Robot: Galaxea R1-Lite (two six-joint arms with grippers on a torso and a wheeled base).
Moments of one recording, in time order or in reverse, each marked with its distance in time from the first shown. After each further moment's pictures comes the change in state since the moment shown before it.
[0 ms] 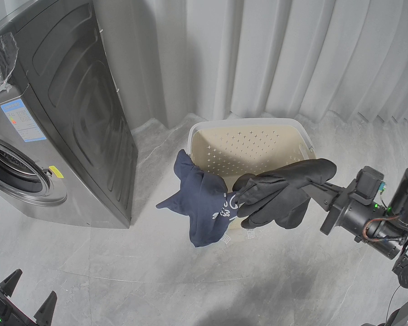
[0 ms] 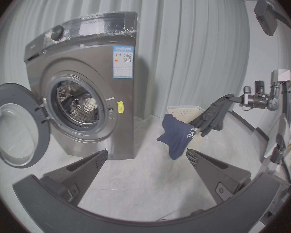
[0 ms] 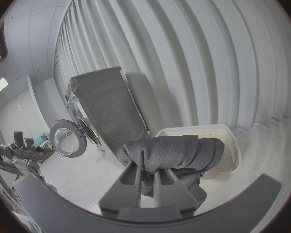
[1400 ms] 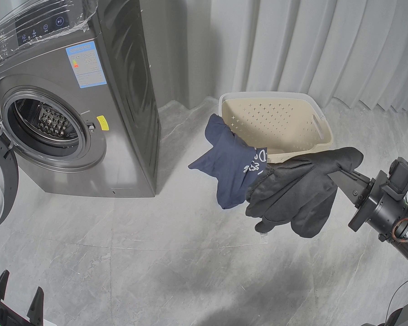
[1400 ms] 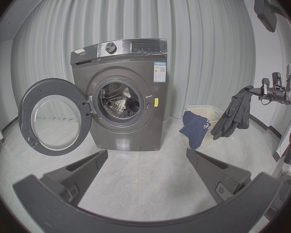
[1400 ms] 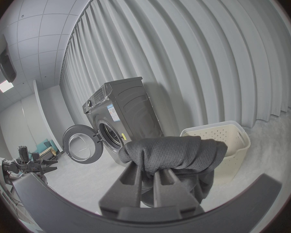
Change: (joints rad) left arm 0.003 -0.169 0.000 0.074 0.164 0.013; right arm 0.050 -0.213 0.018 0.064 -0.056 0.021
